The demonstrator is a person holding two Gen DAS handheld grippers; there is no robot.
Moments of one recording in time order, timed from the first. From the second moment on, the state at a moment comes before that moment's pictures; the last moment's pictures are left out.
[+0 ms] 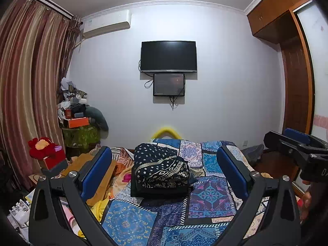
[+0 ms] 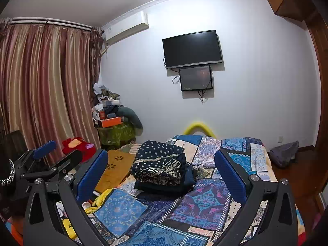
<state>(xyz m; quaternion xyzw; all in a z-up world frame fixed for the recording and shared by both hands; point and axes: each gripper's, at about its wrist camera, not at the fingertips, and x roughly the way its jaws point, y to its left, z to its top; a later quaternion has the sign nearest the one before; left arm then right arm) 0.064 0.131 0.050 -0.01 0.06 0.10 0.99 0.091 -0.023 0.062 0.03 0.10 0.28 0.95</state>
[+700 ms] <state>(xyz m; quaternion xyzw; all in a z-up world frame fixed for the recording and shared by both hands) 0.079 0.141 0.044 -0.05 0.08 0.07 0.99 0.094 -0.022 0.061 0.02 0.10 0.27 0.96</state>
